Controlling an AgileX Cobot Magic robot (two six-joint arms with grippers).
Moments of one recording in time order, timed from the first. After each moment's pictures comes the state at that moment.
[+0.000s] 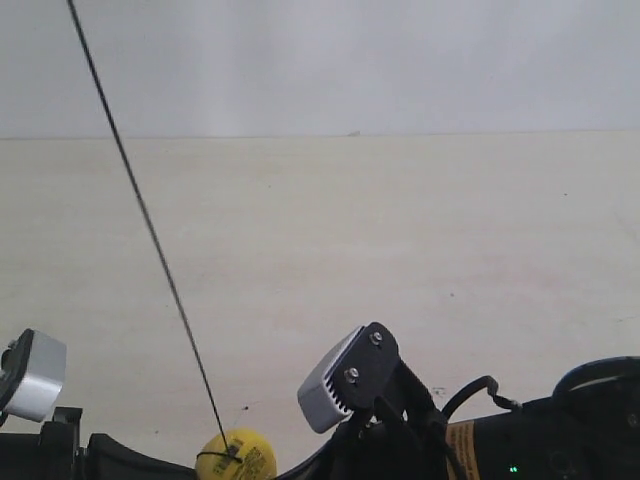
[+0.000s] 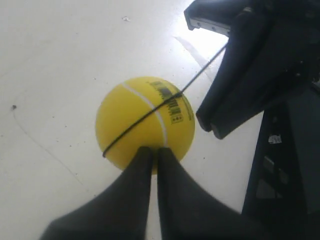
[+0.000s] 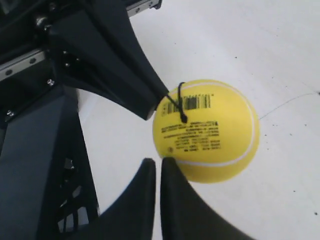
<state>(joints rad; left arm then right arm) -0.20 1.54 -0.09 1.21 -0.99 -0.70 0.92 1.62 -0.40 -0.82 -0.71 0.94</state>
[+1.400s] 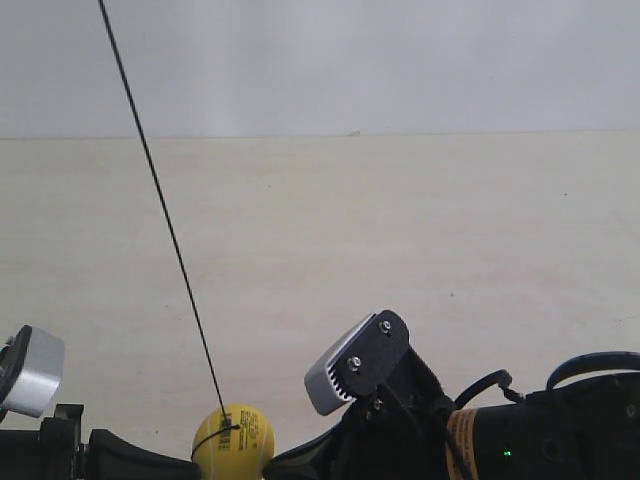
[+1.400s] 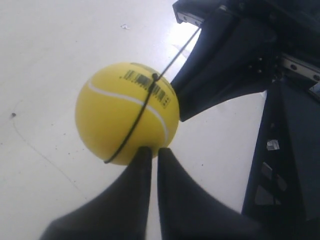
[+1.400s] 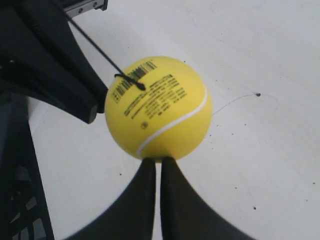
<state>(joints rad) -0.20 1.54 -0.09 1.20 -1.00 -0.70 0.92 1.62 -0.40 -0.67 -0.62 0.80</state>
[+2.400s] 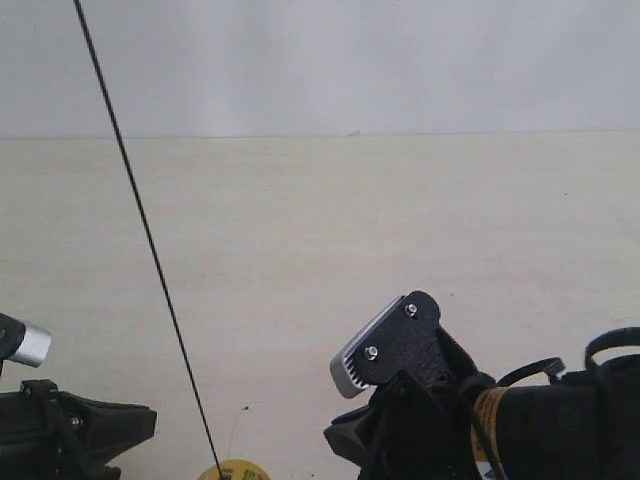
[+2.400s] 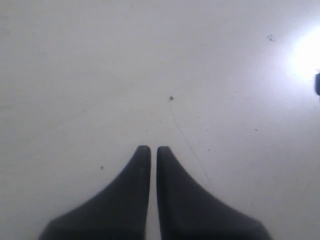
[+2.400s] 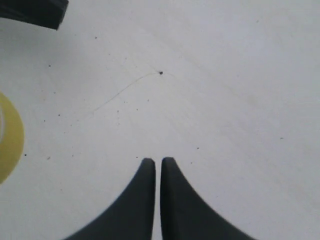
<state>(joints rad) -0.20 1.54 -0.09 0.79 -0.76 -0.63 0.92 1.51 -0.40 -0.40 -0.32 0.50</state>
